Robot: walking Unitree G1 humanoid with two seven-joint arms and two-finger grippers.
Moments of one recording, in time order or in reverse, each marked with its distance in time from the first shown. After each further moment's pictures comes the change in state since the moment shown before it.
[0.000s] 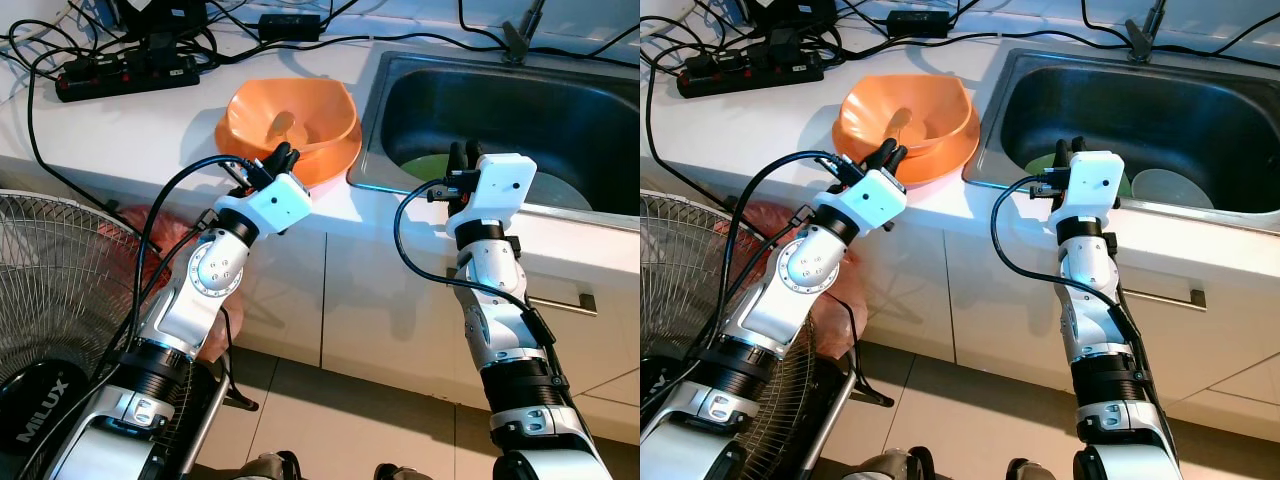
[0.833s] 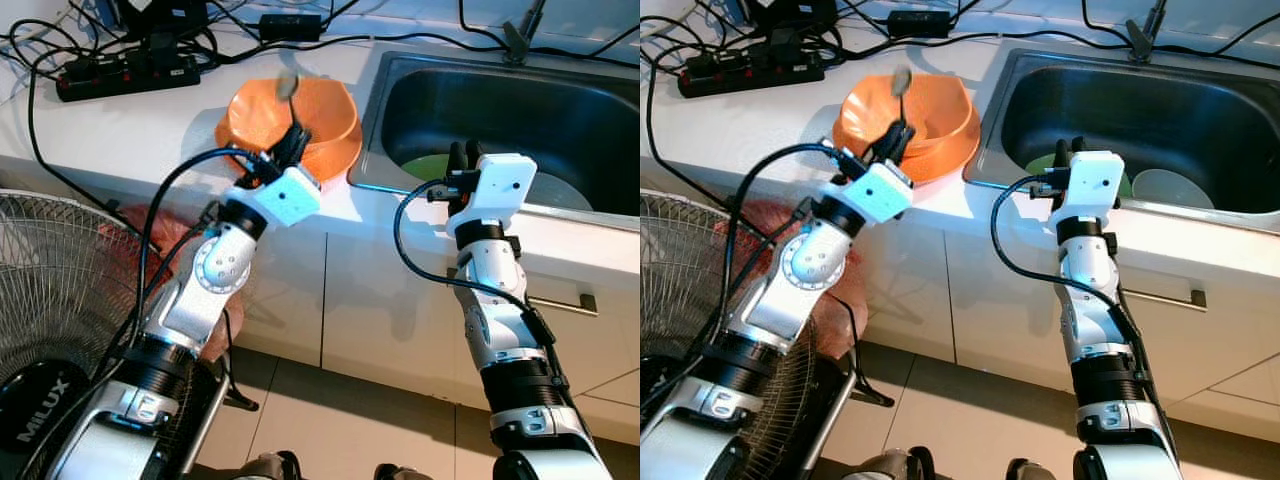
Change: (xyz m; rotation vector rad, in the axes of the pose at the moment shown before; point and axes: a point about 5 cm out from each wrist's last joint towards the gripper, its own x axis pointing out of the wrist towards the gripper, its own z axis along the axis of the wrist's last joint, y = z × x) left arm 0.006 0.009 0.021 0.054 -0.127 0.078; right arm 0.000 0.000 0.000 0.000 0.000 -0.003
